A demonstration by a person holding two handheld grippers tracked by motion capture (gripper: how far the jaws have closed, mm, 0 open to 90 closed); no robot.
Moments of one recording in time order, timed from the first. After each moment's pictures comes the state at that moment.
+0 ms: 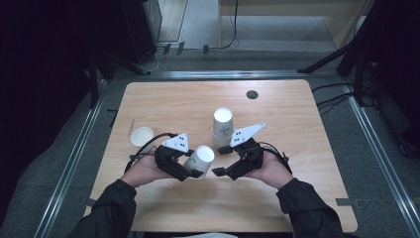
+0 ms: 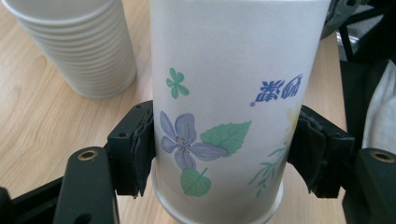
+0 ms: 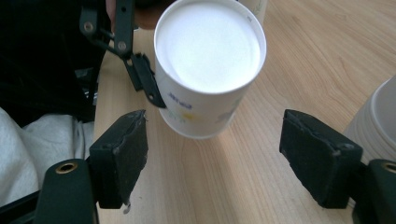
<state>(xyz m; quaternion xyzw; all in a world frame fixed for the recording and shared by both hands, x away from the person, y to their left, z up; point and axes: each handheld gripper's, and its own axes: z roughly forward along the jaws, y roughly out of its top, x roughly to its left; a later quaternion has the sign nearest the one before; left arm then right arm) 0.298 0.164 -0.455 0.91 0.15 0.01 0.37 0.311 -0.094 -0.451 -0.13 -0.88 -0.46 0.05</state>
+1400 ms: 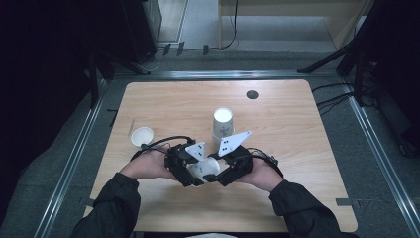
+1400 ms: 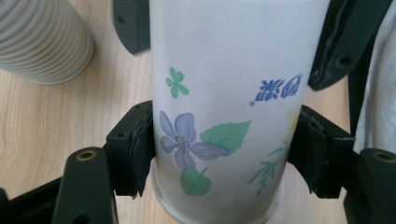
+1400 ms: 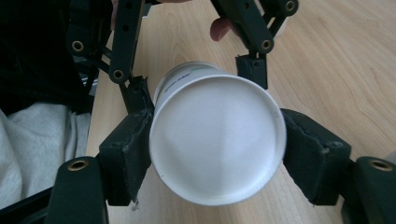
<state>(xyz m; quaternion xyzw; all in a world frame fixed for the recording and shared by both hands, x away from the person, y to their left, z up) 0.297 0.126 -0.452 0.97 0.07 -0.01 0.24 0.301 -0.068 -0.465 -0.09 -0.89 -0.44 0.04</state>
